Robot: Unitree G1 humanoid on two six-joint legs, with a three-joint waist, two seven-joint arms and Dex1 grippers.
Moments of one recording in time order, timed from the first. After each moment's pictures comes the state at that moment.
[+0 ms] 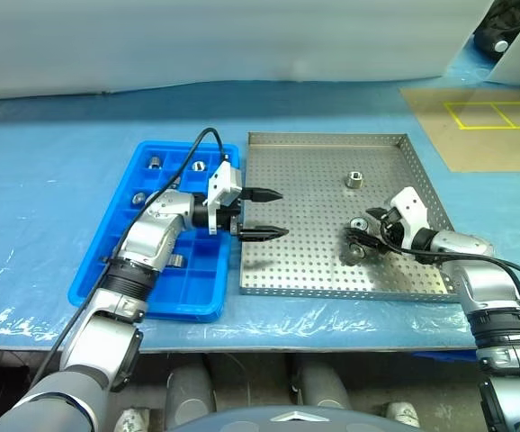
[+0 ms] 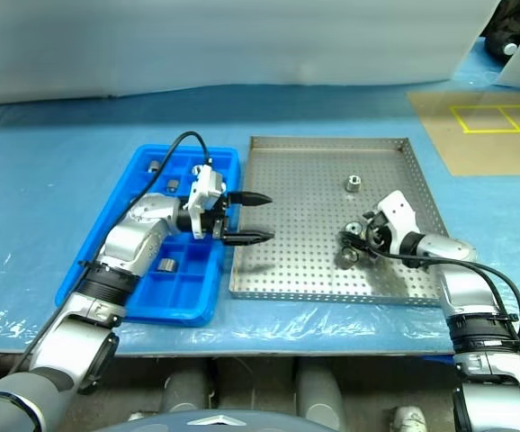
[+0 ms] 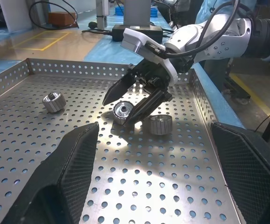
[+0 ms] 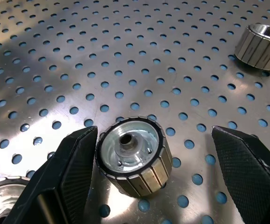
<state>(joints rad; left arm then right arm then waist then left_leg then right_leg) -0.66 0.32 -0.18 0.28 -0.36 0.16 -1.26 -0.33 -0.66 -0.06 0.23 0.21 0.35 0.83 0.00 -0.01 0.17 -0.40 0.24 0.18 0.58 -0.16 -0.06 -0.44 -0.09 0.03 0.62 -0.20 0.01</state>
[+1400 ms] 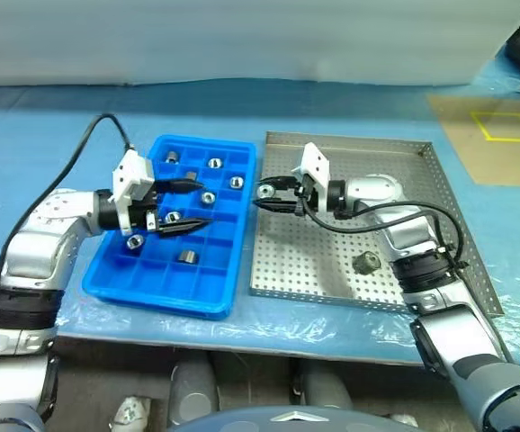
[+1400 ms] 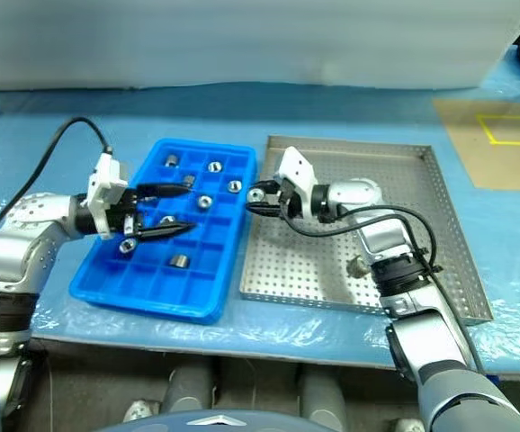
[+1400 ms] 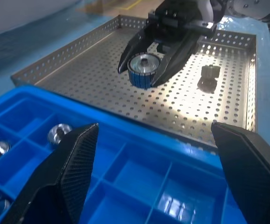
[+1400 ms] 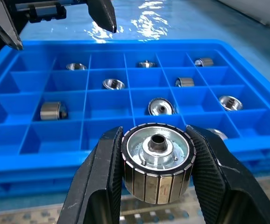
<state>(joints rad) -0.36 0.74 0.13 -0.10 -0.49 0.40 -1.20 -0.75 -0.36 0.24 0.19 0.22 0.35 1.07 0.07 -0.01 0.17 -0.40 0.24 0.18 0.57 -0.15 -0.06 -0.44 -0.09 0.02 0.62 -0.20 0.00</state>
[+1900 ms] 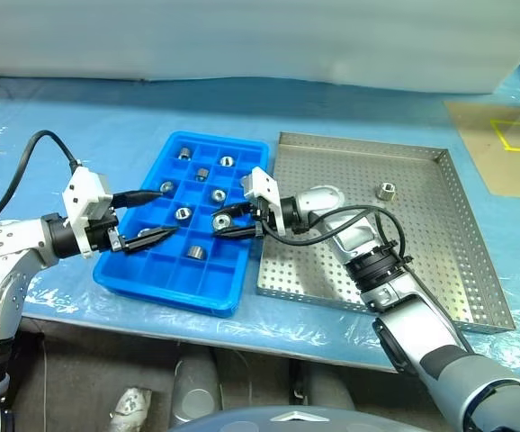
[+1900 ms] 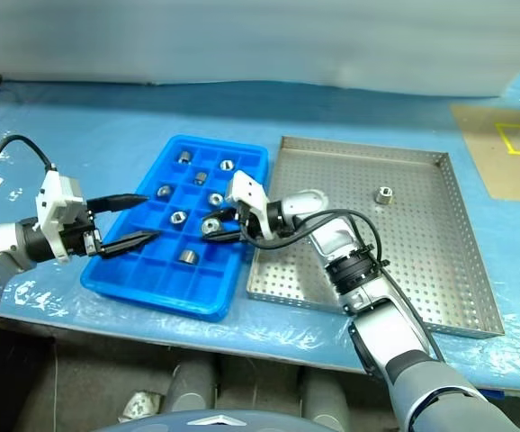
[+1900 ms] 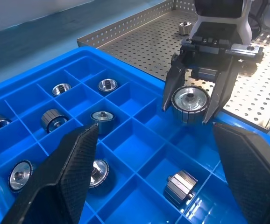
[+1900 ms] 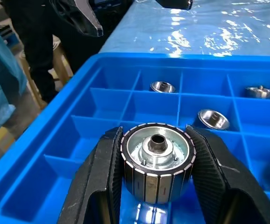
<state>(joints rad) -0.15 0.81 0.29 -0.29 -0.57 0.47 -1.06 -0.78 -0.21 0.36 0.35 0.19 0.28 1.19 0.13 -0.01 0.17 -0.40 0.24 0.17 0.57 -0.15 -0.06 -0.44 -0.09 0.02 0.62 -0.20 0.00</state>
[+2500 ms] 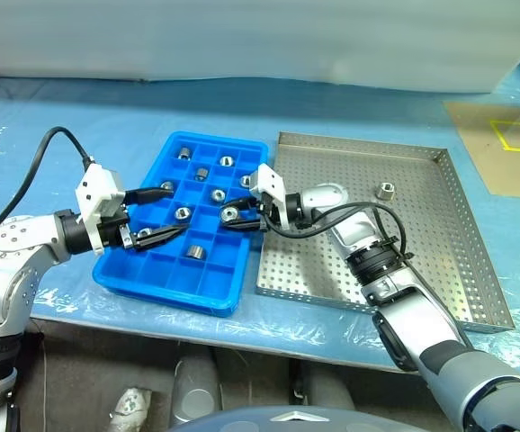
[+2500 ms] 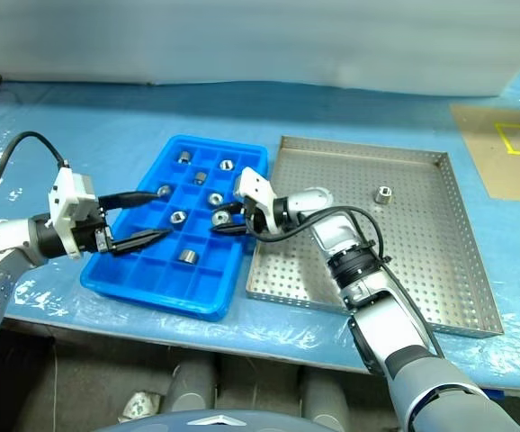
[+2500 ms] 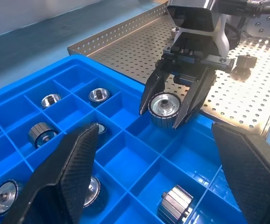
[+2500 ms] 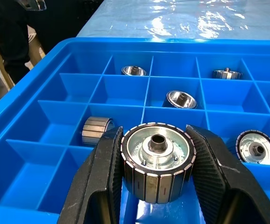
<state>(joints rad) -0.20 0.80 0.23 -0.29 -0.57 0.48 -1.04 -0.81 -0.22 0.32 0.46 0.16 0.20 1.16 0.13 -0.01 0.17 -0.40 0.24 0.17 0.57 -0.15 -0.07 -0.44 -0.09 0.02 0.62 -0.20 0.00</state>
